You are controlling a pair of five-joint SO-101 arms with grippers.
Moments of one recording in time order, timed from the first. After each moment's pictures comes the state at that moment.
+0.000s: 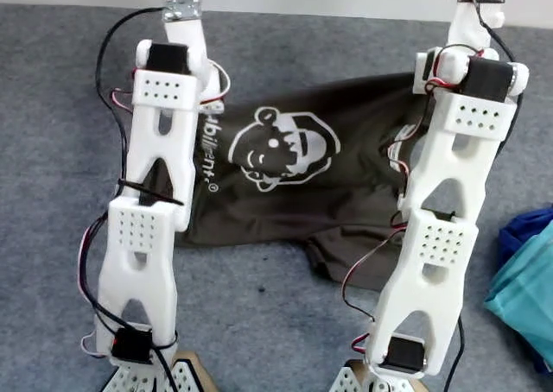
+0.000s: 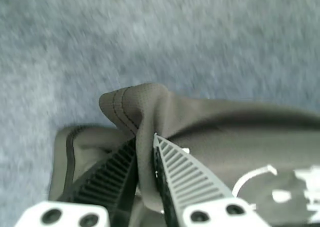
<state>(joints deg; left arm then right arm) 1.9 47.6 -68.2 101.5 16.0 6.1 46.0 -92.4 100.6 9.0</state>
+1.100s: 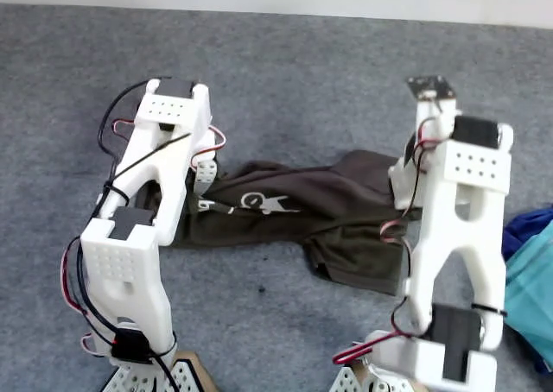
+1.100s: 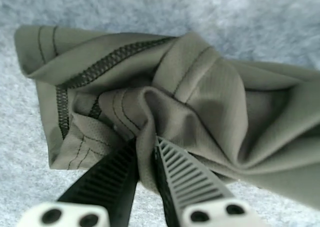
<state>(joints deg) 0.5 30.2 -16.5 96.0 16.0 5.2 -10.6 8.7 90.7 19.2</state>
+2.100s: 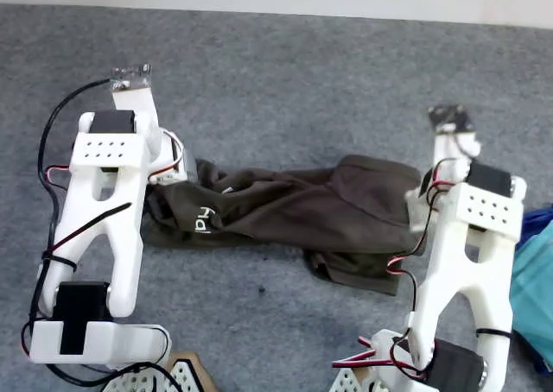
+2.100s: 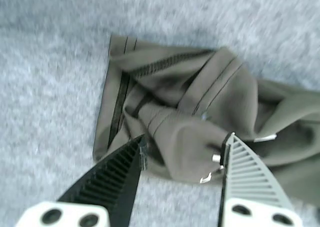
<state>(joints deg) -7.3 -4.8 14.7 76.7 12.1 12.7 -21.5 25.8 75.8 23.0</state>
